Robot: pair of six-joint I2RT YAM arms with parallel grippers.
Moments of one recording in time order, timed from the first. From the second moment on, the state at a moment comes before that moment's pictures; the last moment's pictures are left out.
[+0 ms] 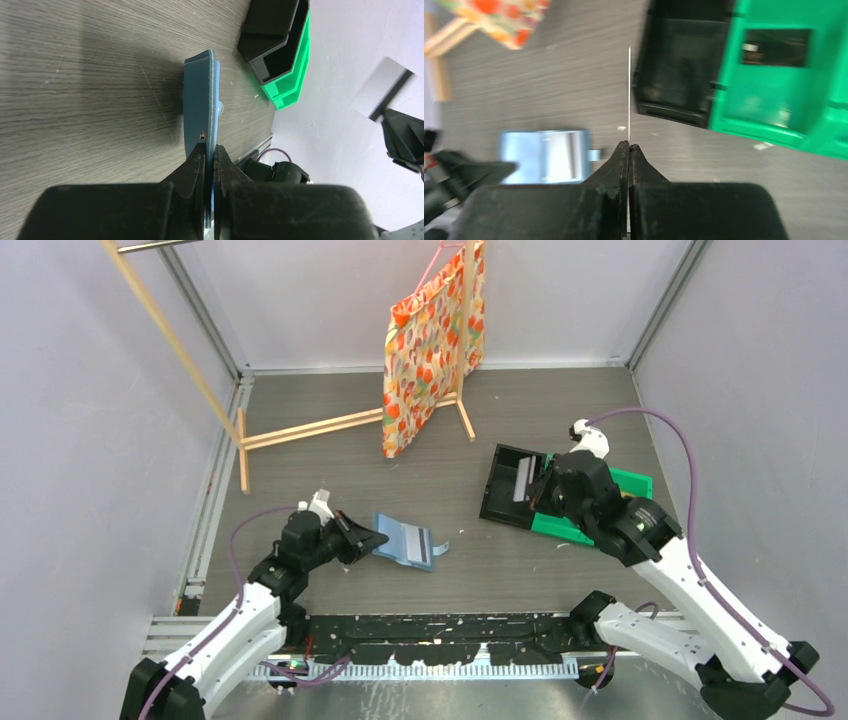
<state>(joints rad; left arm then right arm) -0.44 0.64 0.20 -0.02 0.33 -1.20 0.66 0.82 1.01 -0.76 0.29 0.73</state>
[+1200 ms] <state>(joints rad) -0.44 0.45 0.21 -0.18 0.37 -1.13 0.66 1.50 1.51 -1.38 0.72 1.96</state>
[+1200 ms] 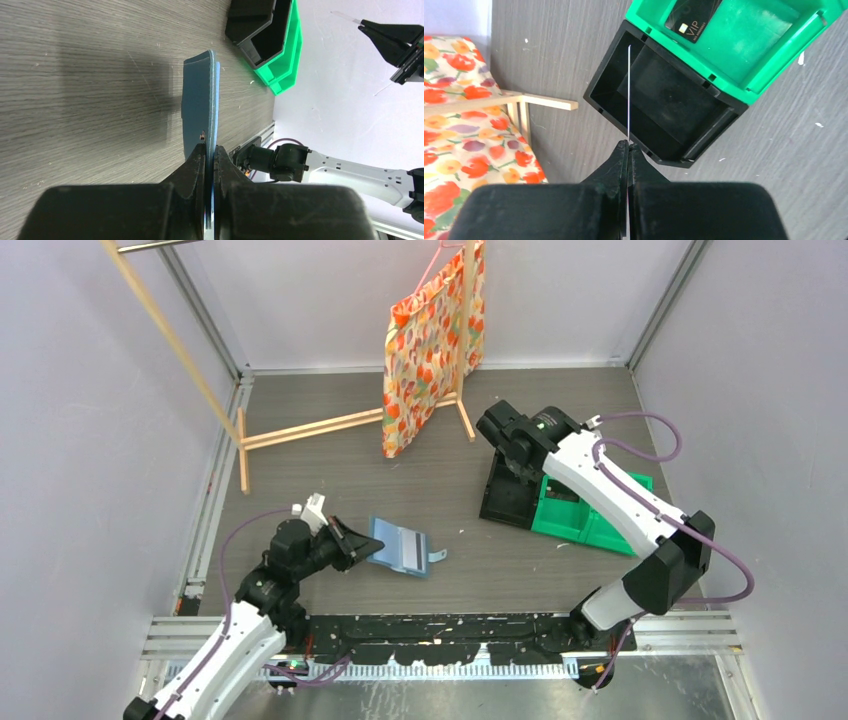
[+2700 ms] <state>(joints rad) -0.44 0.23 0.26 -0.45 0.35 -1.13 0.47 1.95 1.55 -1.12 0.49 2.09</state>
